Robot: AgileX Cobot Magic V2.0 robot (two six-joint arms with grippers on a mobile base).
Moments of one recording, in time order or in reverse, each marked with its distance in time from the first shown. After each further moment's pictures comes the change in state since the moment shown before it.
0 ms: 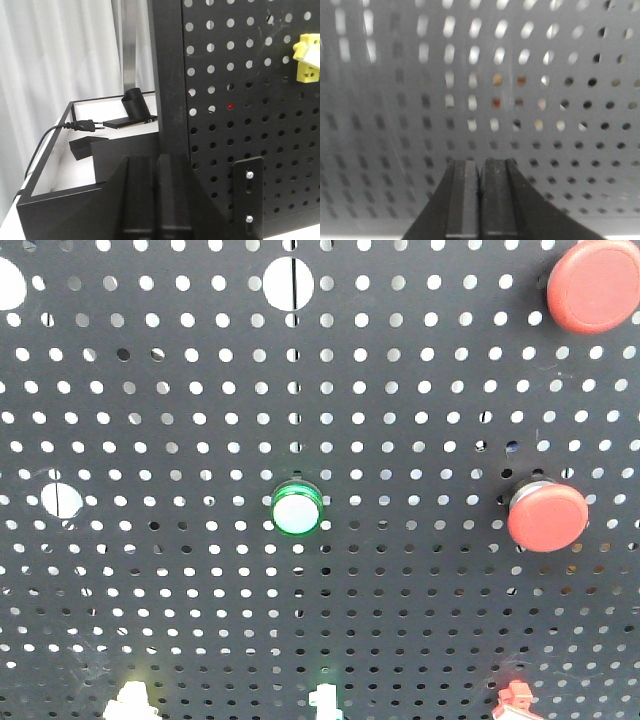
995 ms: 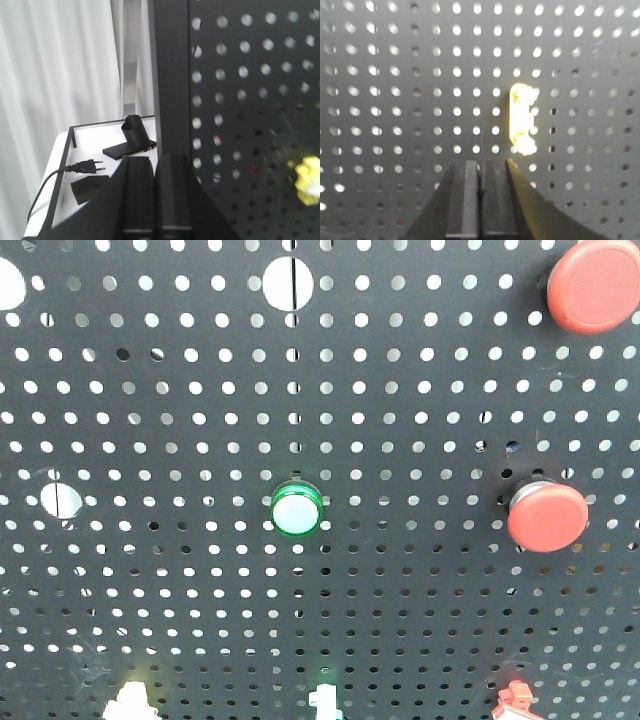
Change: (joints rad) left arm 0.000 0.371 -0.451 -0.003 0.162 -0.026; right arm 0.000 0.173 -0.465 0.021 0.103 -0.036
